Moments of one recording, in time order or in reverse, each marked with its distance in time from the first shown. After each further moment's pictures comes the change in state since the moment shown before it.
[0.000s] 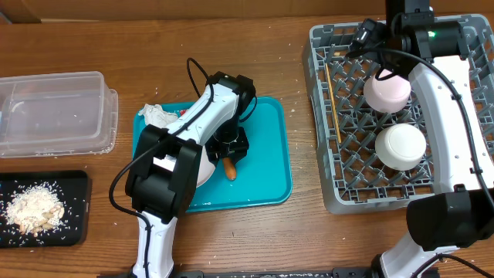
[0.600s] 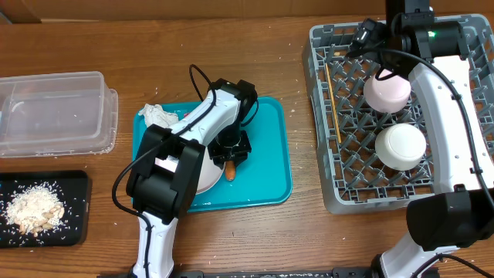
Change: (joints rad) left arm -0.009 0.000 -0.064 0.076 0.011 0.000; right arm 0.000 0.000 0.000 0.000 0.000 0.000
